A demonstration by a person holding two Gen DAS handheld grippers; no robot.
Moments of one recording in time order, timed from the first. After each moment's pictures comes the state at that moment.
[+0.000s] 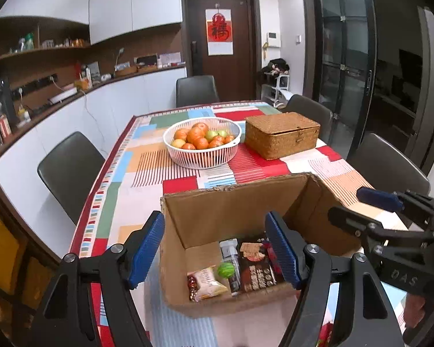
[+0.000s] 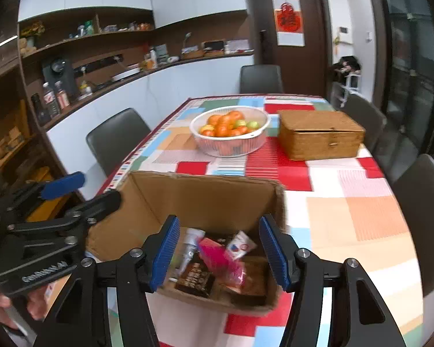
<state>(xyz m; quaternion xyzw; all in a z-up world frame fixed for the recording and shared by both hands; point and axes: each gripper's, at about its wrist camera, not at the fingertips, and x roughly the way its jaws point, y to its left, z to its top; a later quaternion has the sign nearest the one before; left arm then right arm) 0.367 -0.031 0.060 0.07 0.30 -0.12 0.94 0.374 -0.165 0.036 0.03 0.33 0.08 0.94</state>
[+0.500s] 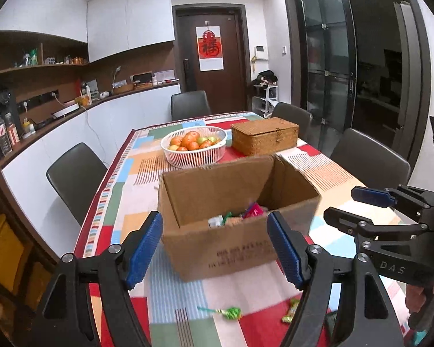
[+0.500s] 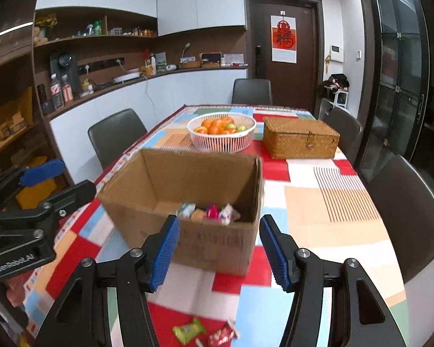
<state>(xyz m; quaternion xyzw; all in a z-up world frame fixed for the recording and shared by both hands) 0.264 -0.024 0.059 0.08 0.26 -0.14 0.95 0.280 -0.168 0.037 -0.01 0.31 0.06 0.95</state>
